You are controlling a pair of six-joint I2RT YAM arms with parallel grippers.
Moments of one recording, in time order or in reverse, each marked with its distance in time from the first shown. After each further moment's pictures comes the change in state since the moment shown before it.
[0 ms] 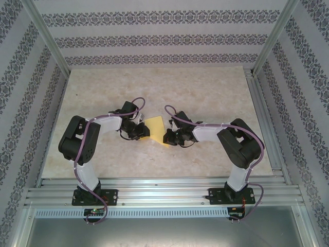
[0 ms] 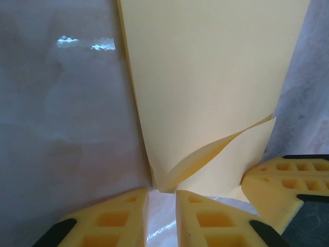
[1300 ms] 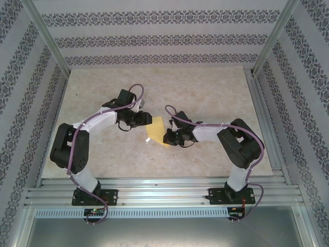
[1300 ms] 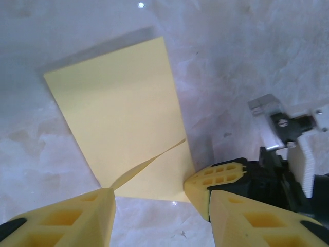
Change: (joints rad) left arm 0.008 -0.126 0.127 -0.101 -0.067 0.114; right arm 0.000 -0.001 0.000 -0.002 0.003 0.014
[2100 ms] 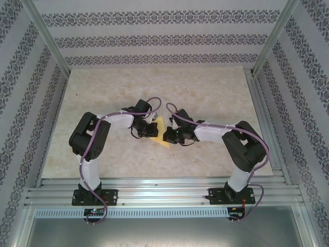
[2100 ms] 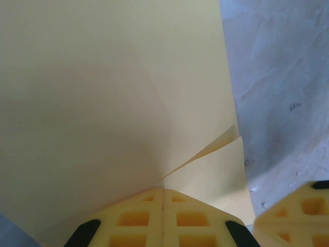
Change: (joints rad) left arm -0.129 0.234 0.032 0.051 -0.011 0.053; right arm 0.000 -0.050 0.016 -0.041 0.009 0.005
